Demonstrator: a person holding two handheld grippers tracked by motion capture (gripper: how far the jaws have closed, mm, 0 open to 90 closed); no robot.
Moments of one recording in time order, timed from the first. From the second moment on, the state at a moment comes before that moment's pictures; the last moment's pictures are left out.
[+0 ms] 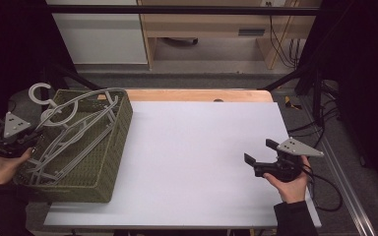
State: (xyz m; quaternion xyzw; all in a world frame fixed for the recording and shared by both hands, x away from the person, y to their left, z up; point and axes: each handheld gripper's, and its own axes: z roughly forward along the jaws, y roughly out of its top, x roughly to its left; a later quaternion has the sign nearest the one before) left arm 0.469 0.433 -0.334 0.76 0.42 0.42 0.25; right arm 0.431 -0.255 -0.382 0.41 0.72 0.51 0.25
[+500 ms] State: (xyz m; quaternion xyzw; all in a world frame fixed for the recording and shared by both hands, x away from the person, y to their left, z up) left arm 0.475 0.442 -0.342 0.76 0.44 0.42 0.24; right arm 0.432 -0.254 -0.383 0.41 0.72 0.51 0.24
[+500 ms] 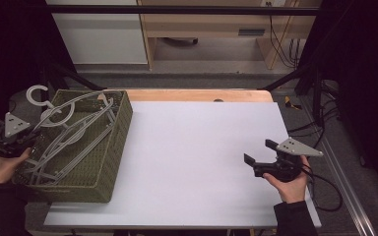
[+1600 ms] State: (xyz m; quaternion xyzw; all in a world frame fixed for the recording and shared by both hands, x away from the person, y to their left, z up) left arm 0.485 0.427 -0.375 0.78 0.49 0.35 0.19; right arm 0.433 -0.252 -0.385 0.40 0.72 0.51 0.24
